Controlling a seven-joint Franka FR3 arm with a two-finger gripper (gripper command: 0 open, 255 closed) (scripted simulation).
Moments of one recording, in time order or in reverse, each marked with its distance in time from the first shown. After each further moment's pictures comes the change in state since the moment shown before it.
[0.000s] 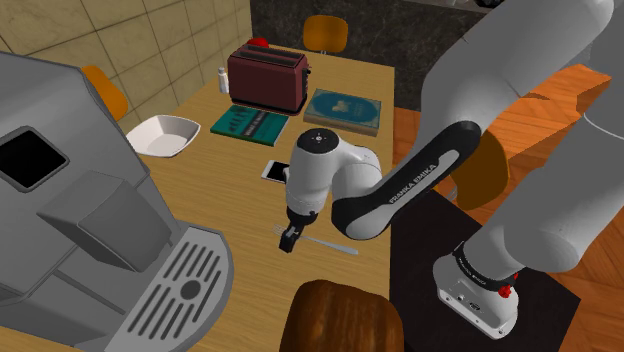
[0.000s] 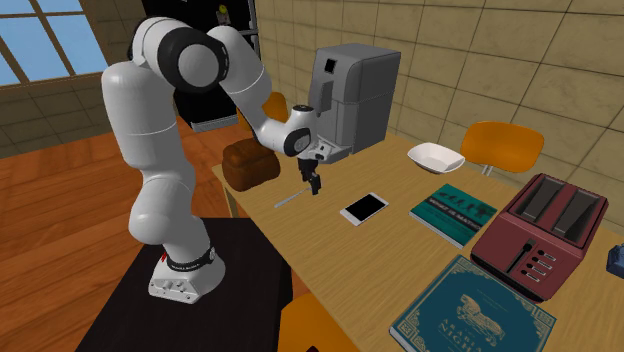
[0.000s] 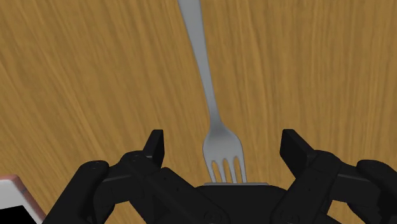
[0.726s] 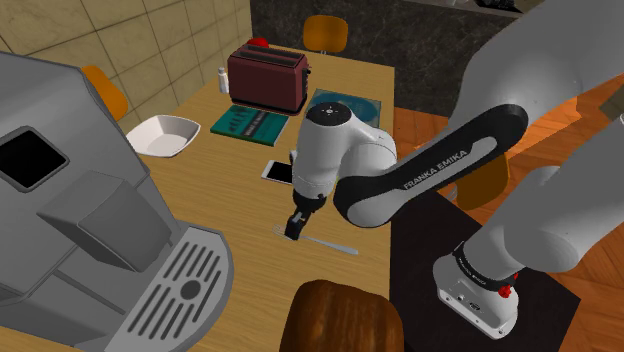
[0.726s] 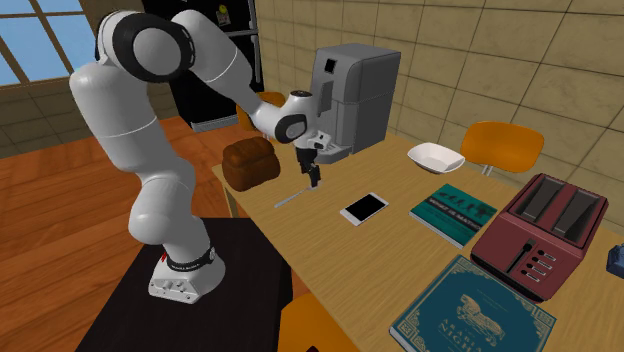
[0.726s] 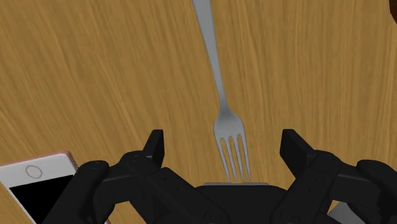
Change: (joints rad) arm -0.004 -0.182 0.012 -0.021 0.196 -0.133 -0.147
